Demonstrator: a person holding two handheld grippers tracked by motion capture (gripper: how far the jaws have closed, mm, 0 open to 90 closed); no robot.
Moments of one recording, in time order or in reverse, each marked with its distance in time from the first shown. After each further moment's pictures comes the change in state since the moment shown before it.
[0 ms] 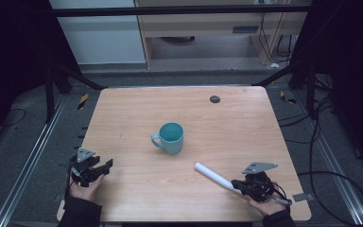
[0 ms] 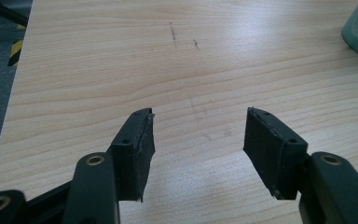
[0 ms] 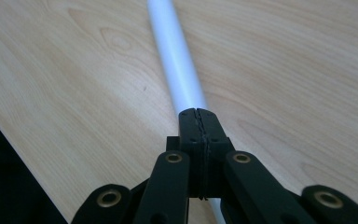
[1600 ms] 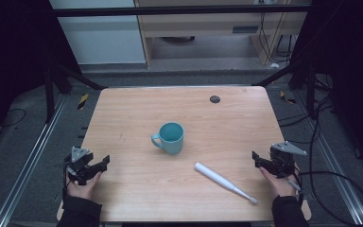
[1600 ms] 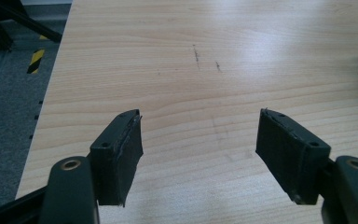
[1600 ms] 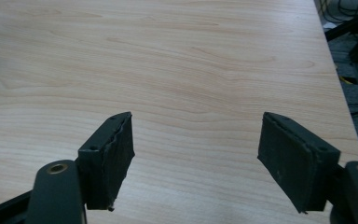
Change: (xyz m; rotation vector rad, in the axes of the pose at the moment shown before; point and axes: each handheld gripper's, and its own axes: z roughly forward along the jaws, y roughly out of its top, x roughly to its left) left arm 0.010 0.001 -0.001 -0.072 0.040 -0.053; right arm -0.086 0.004 -0.008 -0.283 -0.414 0.258
